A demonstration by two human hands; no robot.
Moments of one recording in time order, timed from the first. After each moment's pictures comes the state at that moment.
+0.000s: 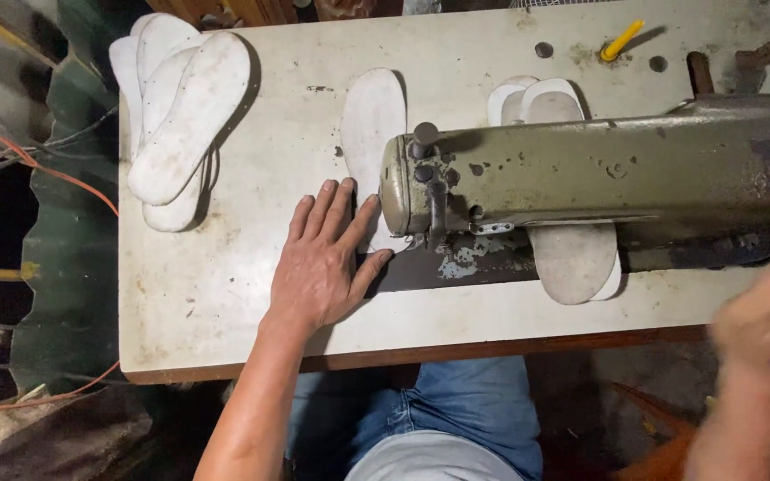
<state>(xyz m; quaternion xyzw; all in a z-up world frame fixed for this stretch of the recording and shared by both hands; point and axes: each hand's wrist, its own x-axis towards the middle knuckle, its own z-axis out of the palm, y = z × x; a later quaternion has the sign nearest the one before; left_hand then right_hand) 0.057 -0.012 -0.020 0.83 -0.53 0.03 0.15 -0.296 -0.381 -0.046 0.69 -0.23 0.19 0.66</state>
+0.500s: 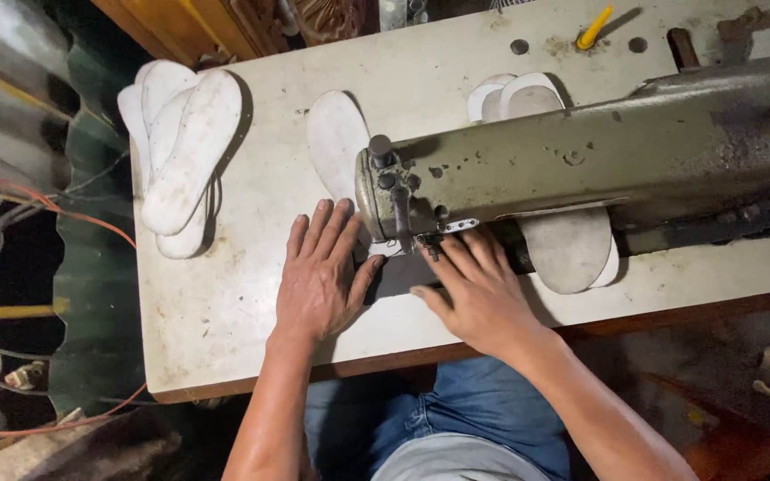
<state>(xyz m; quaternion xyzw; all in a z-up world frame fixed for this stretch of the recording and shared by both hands) 0.051 -0.016 -0.025 0.88 -0.47 0.00 0.10 -0.127 -0.182 -0.037 0.97 -0.09 0.18 -0.11</state>
